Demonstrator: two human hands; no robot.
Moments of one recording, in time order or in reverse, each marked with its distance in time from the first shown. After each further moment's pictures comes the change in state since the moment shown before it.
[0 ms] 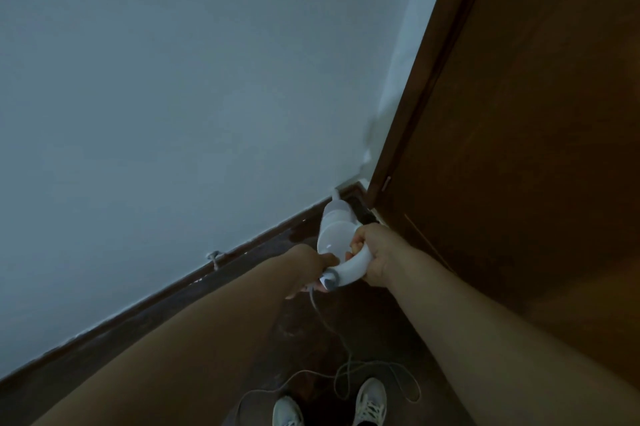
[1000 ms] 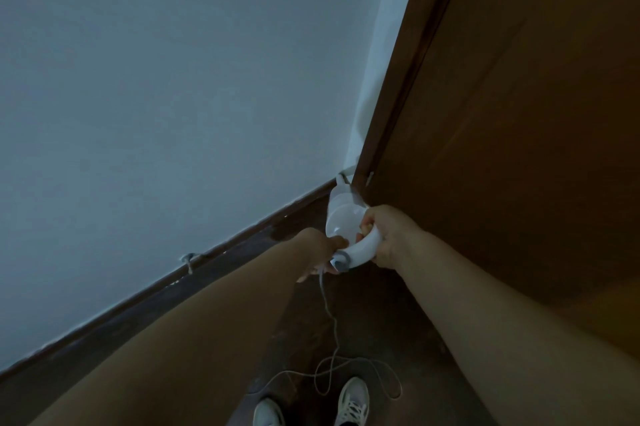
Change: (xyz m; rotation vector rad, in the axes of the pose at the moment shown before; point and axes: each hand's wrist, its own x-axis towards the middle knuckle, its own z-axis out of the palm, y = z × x) left_hand 0.050 0.086 0.042 -0.089 -0.070 -0.026; right_hand 0.057 -0.075 -0.048 0.008 0.060 0.001
